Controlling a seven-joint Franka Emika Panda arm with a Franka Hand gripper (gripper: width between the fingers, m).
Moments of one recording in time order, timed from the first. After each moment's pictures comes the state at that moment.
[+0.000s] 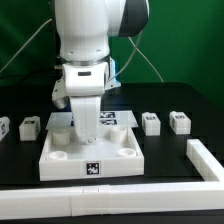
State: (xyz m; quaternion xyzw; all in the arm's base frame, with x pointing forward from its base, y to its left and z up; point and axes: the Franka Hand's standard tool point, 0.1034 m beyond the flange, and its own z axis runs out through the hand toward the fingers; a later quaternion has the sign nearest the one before) arm 0.413 -0.022 0.010 -0.73 -0.68 0.05 0.07
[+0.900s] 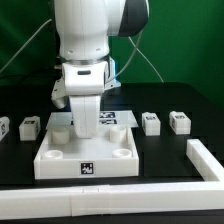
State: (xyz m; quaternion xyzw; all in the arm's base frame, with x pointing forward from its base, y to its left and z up) arm 0.416 -0.023 0.011 -0.73 -0.68 0.05 0.07
